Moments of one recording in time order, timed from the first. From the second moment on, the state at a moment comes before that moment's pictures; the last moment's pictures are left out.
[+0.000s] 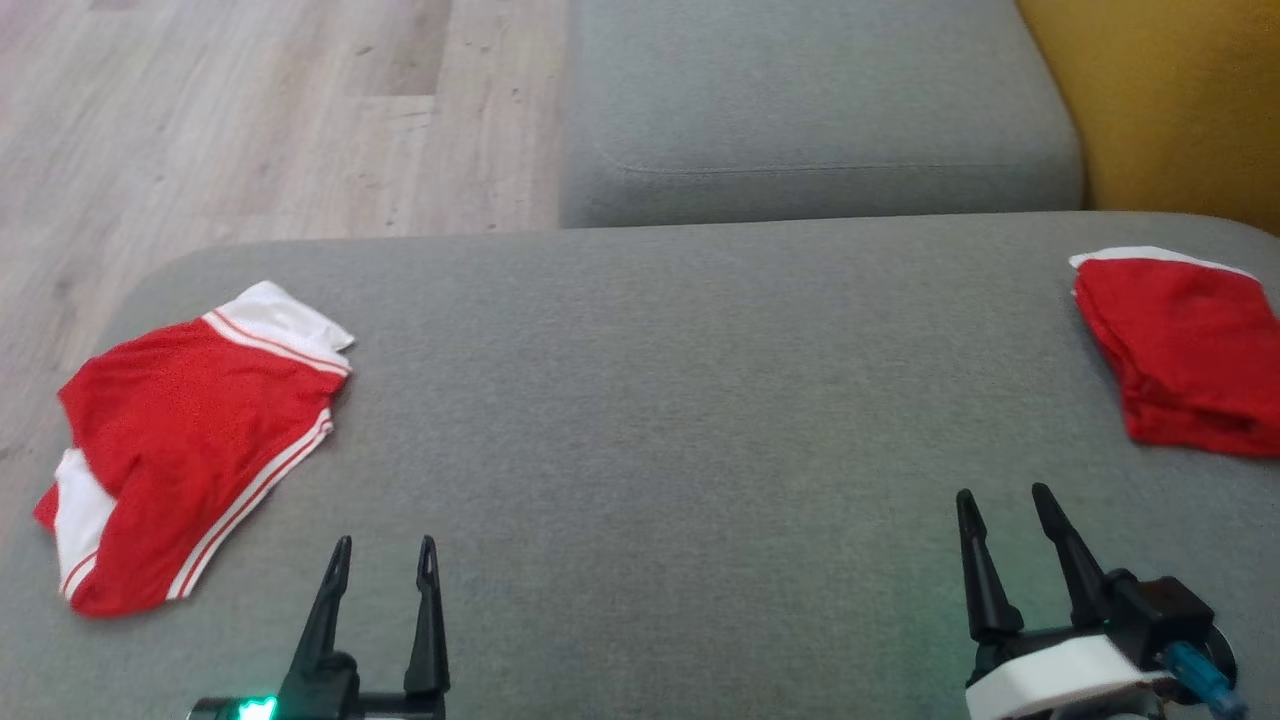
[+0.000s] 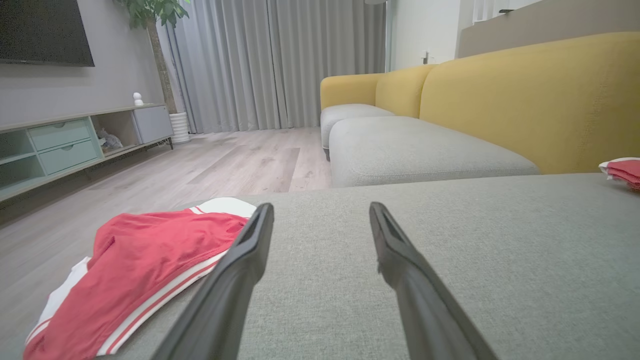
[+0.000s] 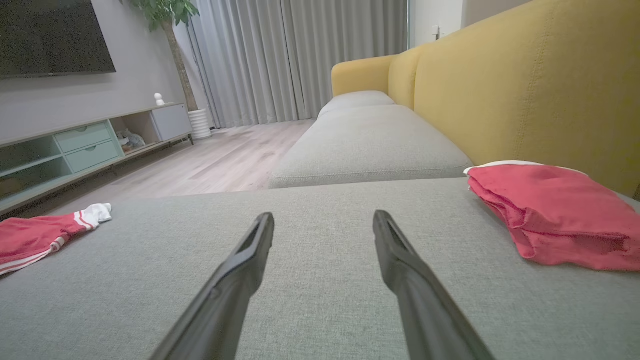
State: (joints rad) left arm 0.14 0.06 -0.18 0.17 -0.06 0.10 -0.26; right arm 0.10 -0.06 0.06 0.25 0.15 0.13 -0.25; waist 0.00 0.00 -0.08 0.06
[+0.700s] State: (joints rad) left arm 0.13 0.06 -0.14 0.11 -0.03 0.10 -0.26; right arm 0.11 -0.04 0.07 0.25 0.15 0.13 -0.25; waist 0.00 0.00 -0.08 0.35
